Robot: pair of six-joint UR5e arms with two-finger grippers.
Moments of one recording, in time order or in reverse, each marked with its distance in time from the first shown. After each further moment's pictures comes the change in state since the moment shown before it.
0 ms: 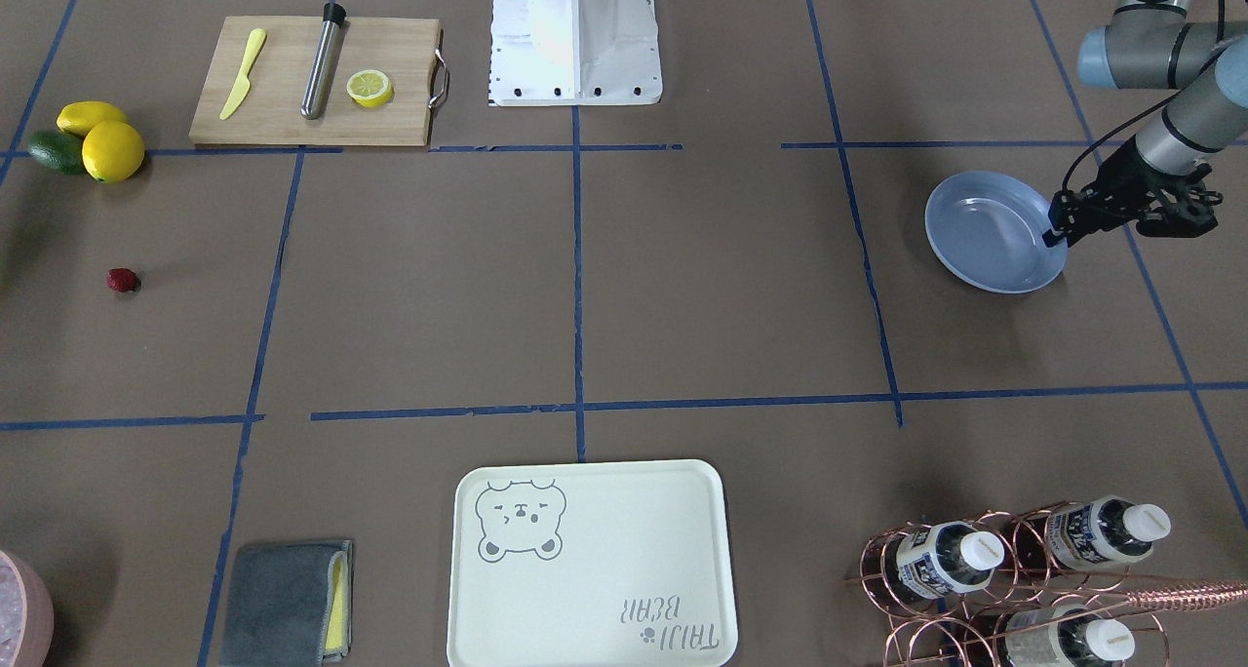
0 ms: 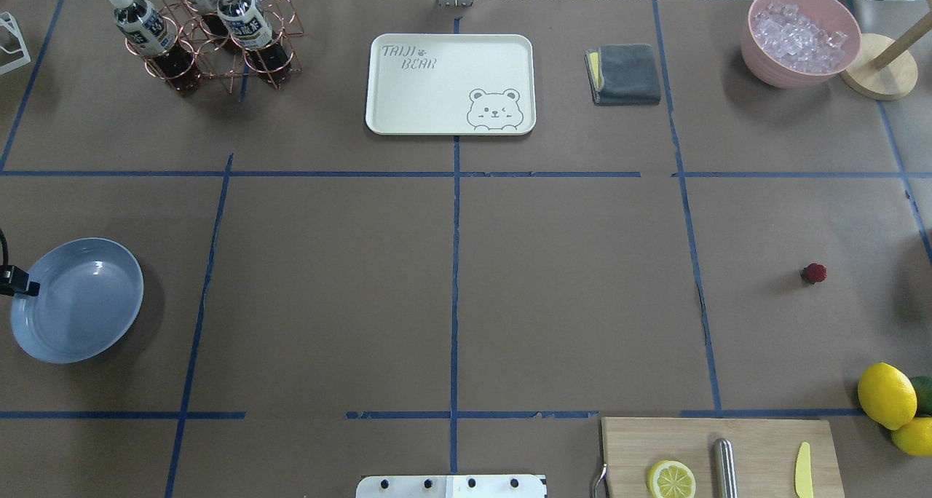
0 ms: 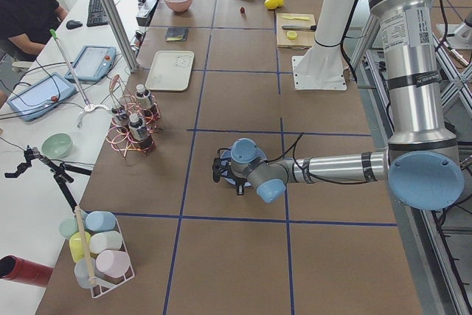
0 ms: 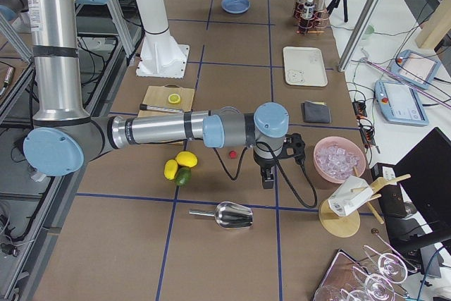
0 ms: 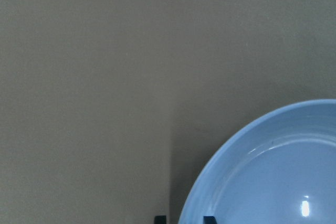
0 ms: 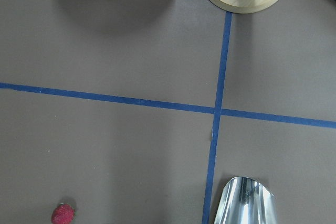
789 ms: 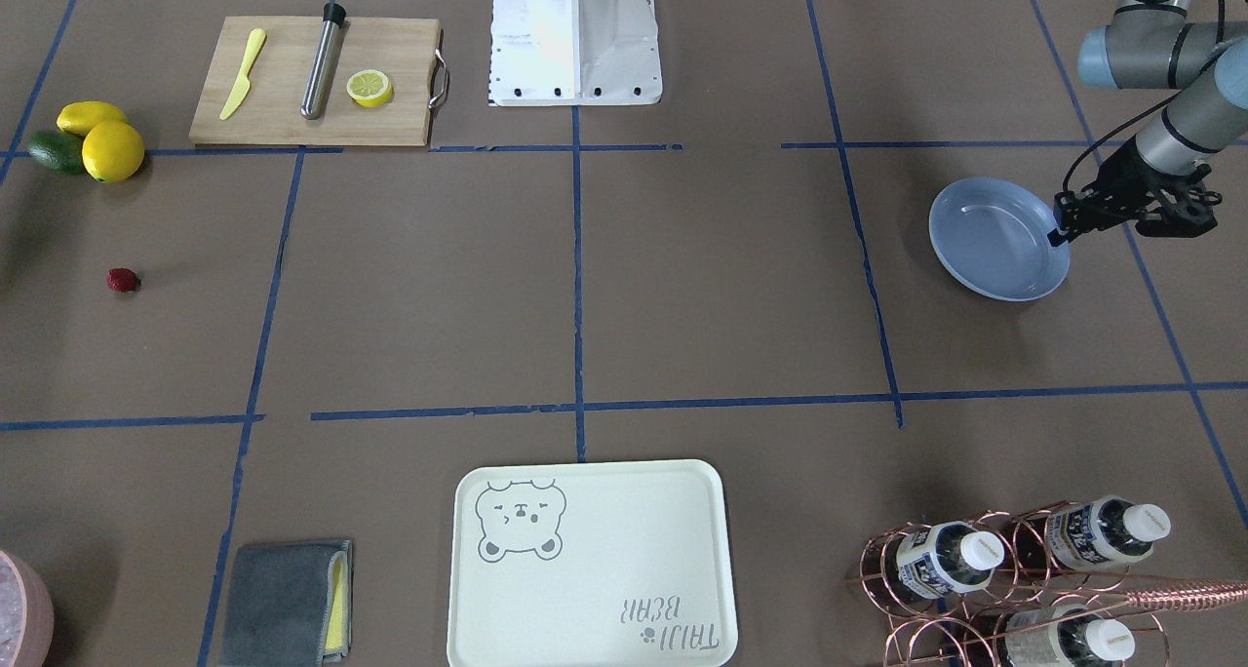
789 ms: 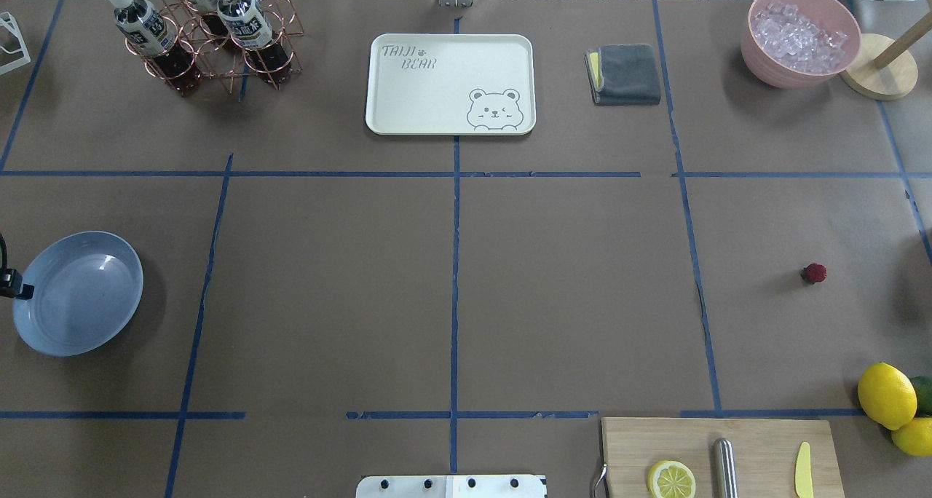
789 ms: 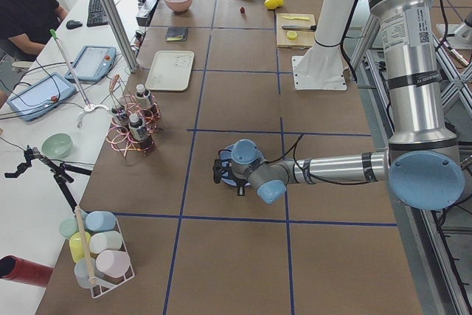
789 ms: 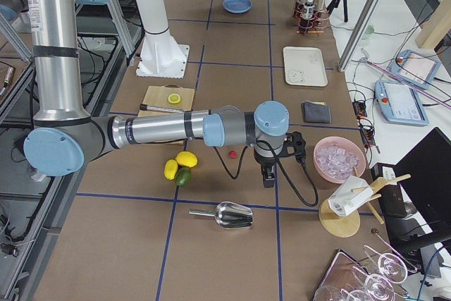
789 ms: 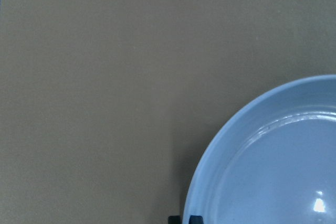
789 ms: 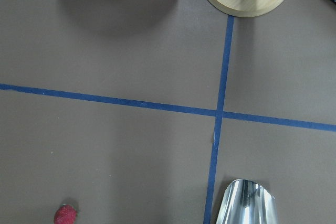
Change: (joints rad) left arm 0.000 0.008 -0.017 0.002 -0.006 0.006; right arm 0.001 0.002 0.009 0.000 0.001 0.000
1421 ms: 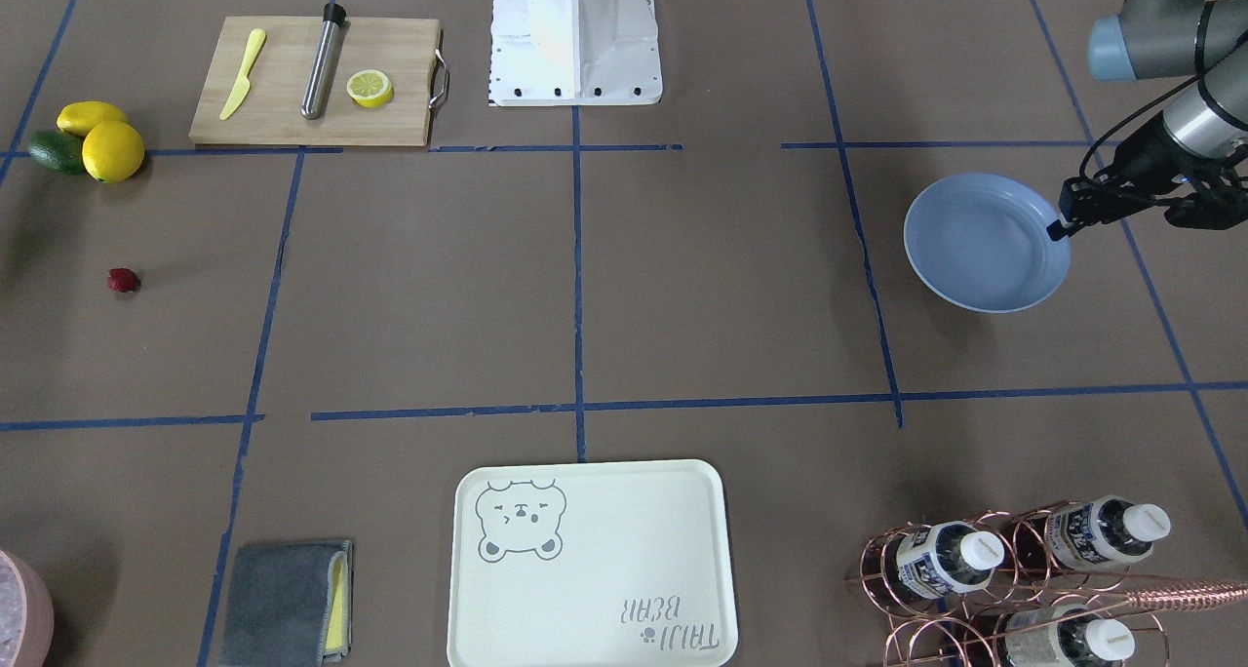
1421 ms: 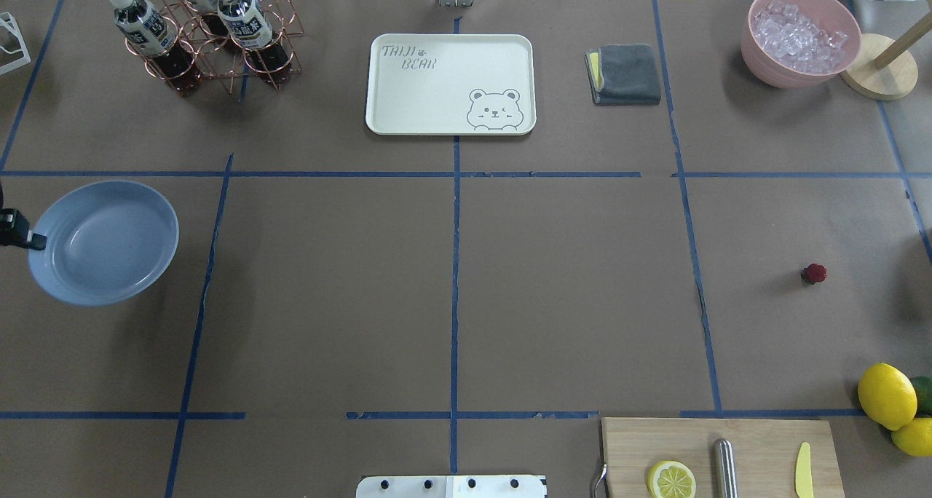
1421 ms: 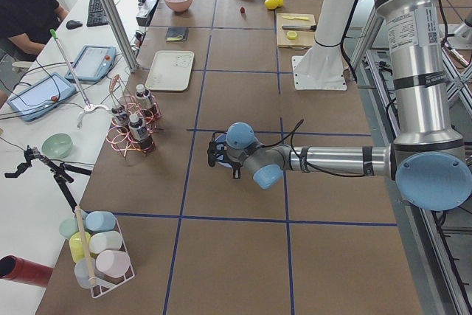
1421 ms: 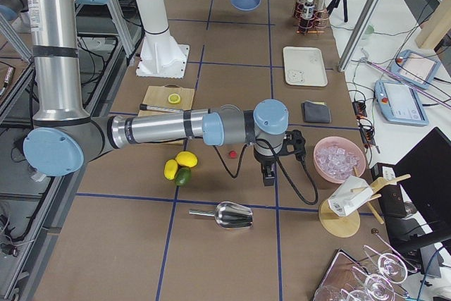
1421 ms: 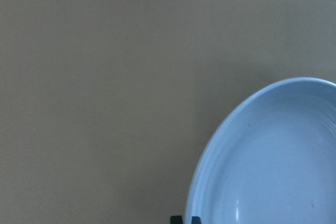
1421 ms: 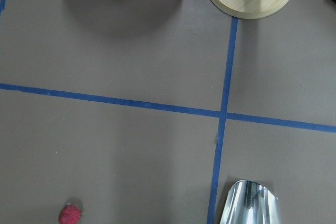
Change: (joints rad) left arm -0.141 -0.160 -0.195 0.331 -0.149 -0.004; right arm 0.001 -0.002 0.006 -0.001 0.006 0.000
